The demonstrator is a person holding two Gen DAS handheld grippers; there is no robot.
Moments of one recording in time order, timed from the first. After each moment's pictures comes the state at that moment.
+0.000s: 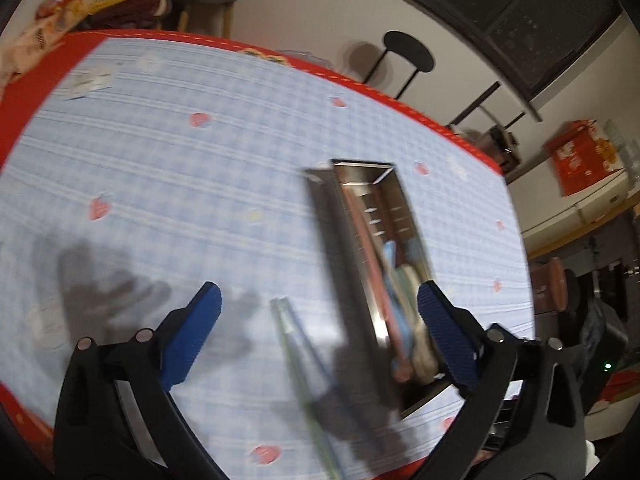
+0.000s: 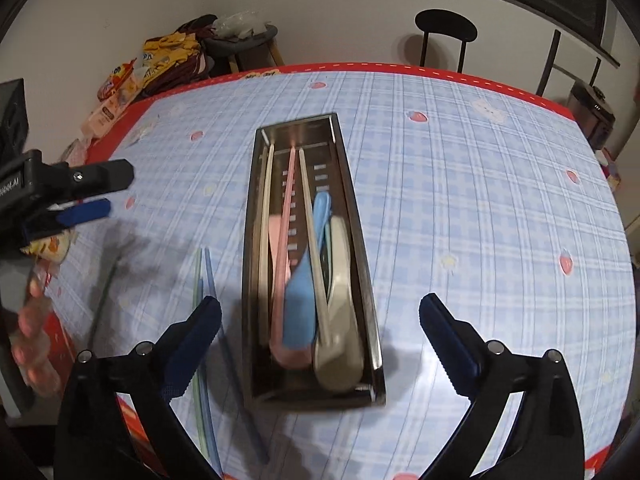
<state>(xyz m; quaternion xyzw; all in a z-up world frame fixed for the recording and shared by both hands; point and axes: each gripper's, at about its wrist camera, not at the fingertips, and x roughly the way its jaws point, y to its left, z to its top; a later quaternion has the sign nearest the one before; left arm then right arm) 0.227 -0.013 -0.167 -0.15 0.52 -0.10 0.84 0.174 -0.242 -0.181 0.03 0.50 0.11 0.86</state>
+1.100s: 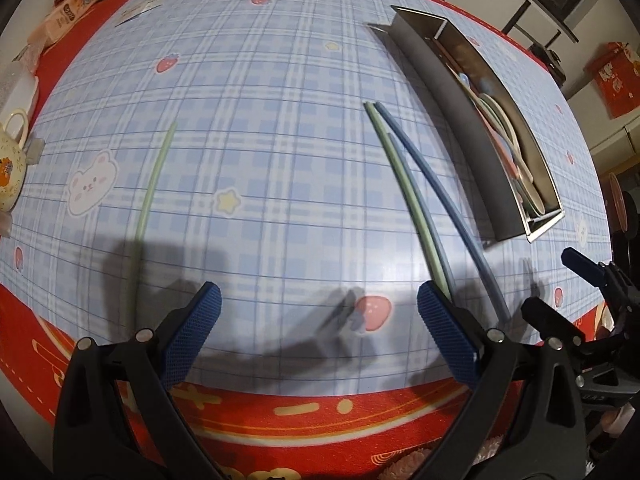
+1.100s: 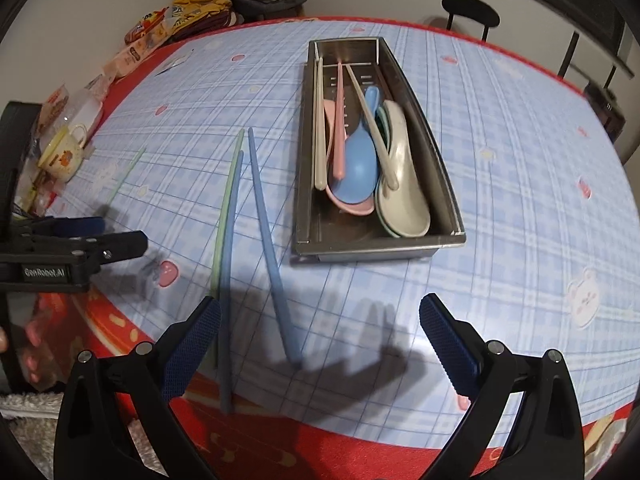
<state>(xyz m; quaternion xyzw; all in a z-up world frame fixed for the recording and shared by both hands) 0.113 -0.001 -0.246 -0.04 0.60 -0.05 0.80 0.091 -0.211 -0.223 0.00 0.53 0.15 0.83</state>
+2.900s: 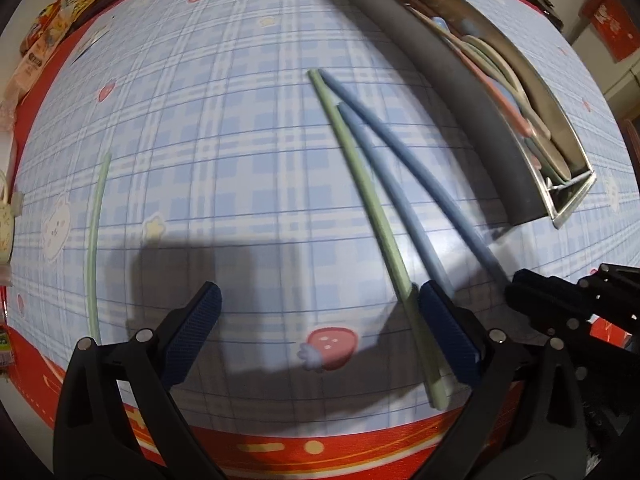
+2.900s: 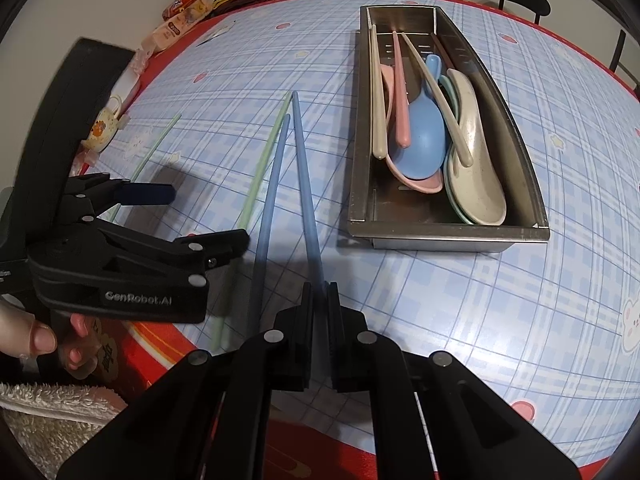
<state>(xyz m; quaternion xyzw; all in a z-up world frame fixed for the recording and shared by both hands) 0.149 -0.073 -0.284 0.05 0.62 -0.05 0.78 0.097 -0.193 -0.251 0.00 0.55 0.23 0.80</state>
